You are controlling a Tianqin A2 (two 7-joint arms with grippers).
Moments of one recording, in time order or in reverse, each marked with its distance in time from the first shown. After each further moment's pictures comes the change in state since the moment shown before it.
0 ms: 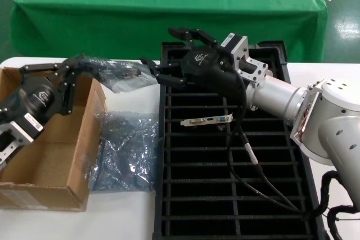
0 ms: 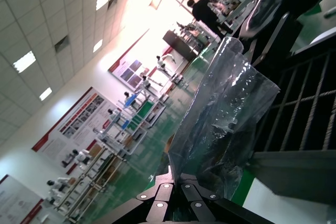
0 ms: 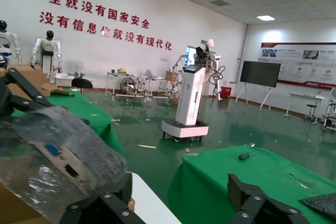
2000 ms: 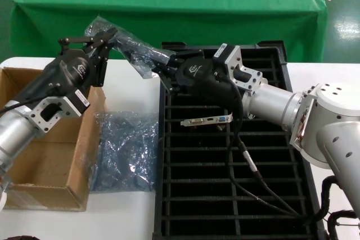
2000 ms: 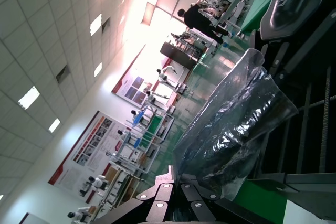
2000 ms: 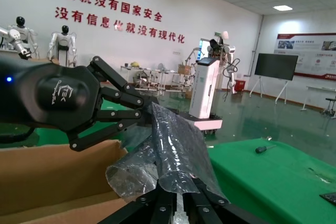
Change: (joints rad) left arm -0.227 0.125 0.061 0.198 0.046 -0.001 0.269; right arm -0.035 -0.006 0.023 0.056 -0.119 -0.026 0.074
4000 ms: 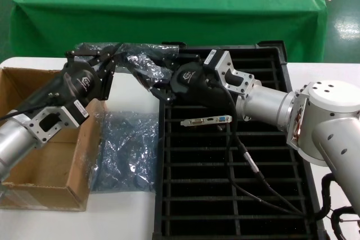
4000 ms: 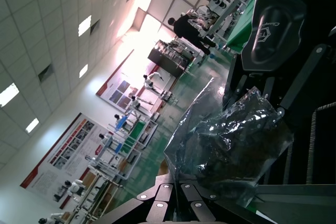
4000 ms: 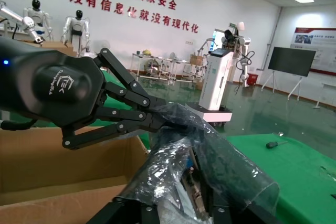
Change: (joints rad) left arm 0.037 -0.039 0.044 -0.026 0.000 0.032 -0.104; right arm 0.028 -0.003 -0.100 -0.034 0.026 0.011 -0.021
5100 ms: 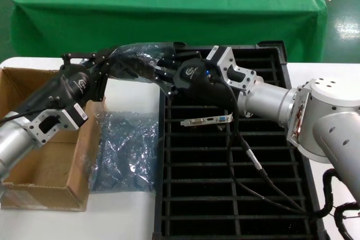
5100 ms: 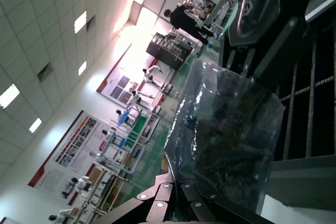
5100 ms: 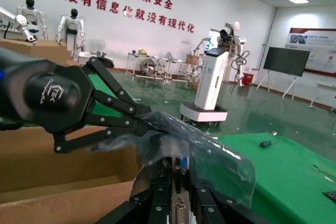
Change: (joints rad) left arm -0.025 0.007 -0.024 0.072 -0.002 0.005 0.100; right arm 0.059 0.001 -0.122 -0.108 0.182 0.009 -0.079
